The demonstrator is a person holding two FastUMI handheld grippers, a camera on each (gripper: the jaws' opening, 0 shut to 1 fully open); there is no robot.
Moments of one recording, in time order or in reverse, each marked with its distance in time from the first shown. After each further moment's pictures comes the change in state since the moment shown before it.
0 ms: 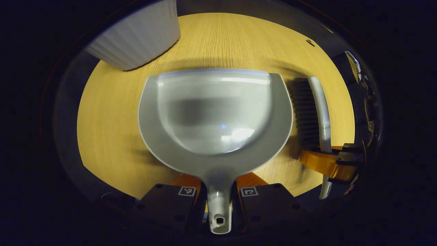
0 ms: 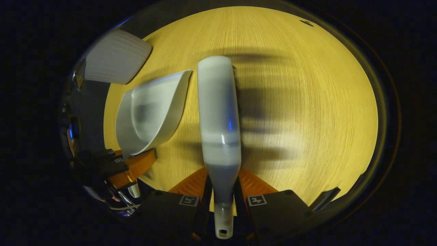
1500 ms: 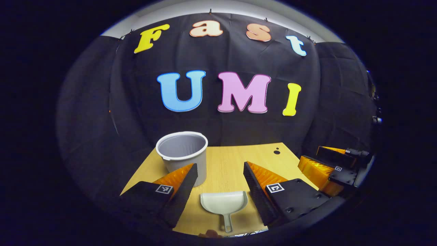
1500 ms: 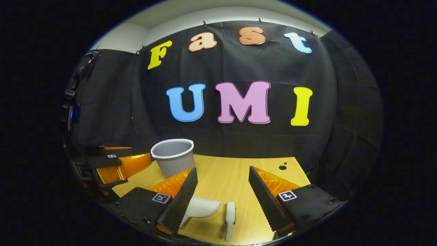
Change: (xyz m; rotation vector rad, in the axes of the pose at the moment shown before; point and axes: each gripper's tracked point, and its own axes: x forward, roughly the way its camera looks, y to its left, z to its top) left arm -0.329 0.034 -0.068 0.090 -1.236 0.062; right arm -0.323 0.106 0.028 -0.292 -1.326 -0.041
